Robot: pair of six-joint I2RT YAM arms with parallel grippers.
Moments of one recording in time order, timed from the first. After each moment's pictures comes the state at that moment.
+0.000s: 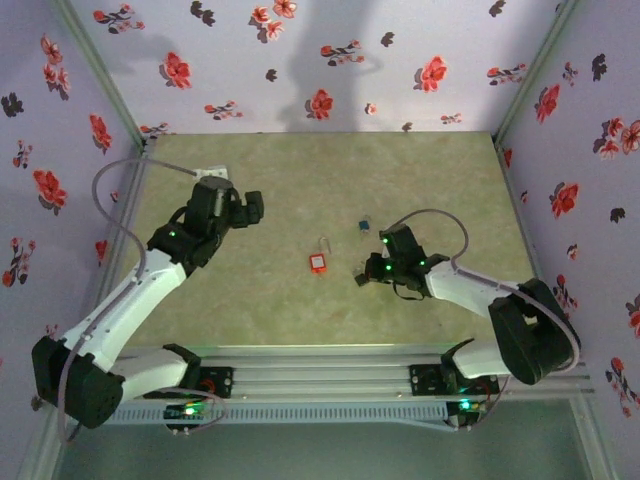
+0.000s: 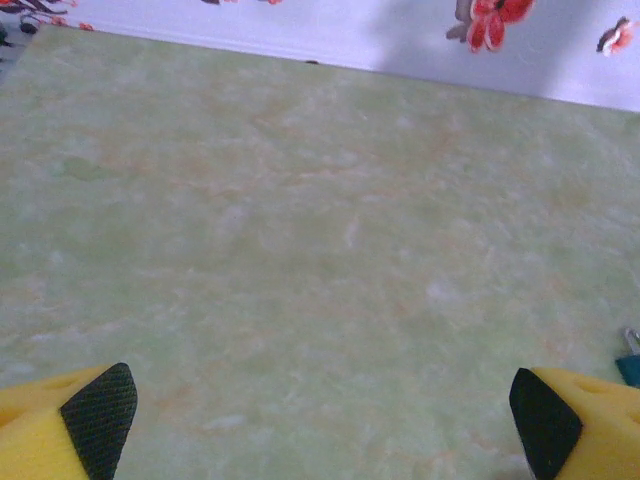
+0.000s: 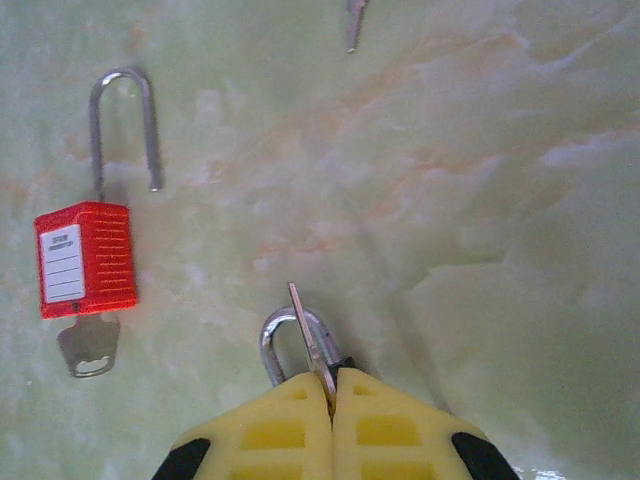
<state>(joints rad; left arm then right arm) -0.52 1.15 1.05 -0.50 -0.38 -0.43 0.54 1.37 0.60 -0.17 -0.16 0.64</state>
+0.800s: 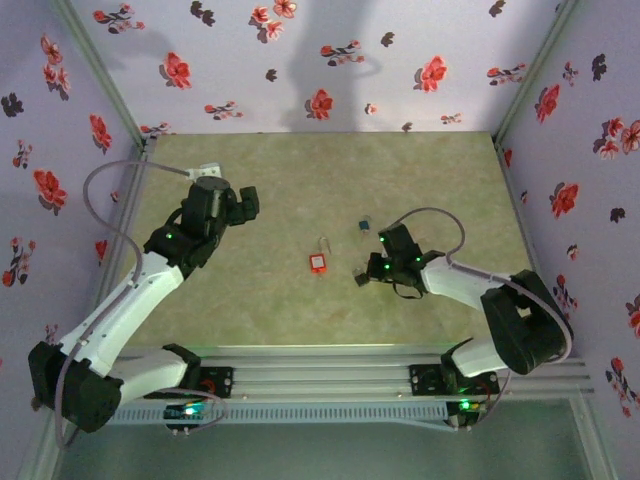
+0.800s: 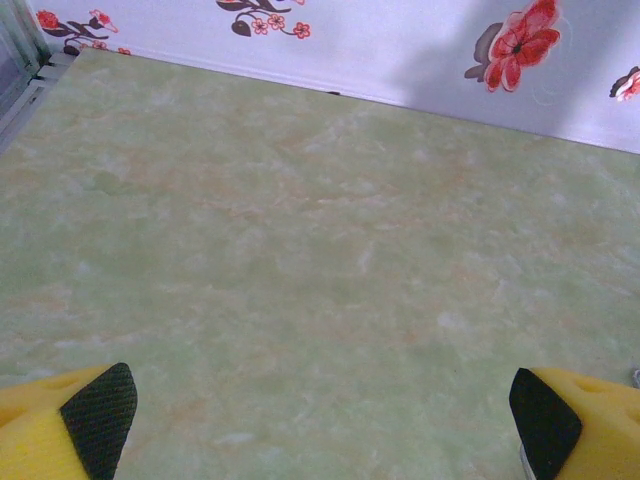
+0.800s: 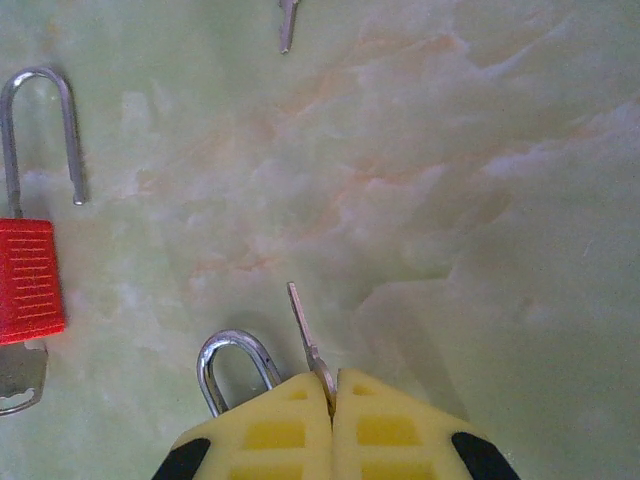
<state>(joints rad) -0.52 1.13 1.05 -0.49 -0.43 -0.46 0.54 1.43 0.63 -0.20 -0.10 0.63</state>
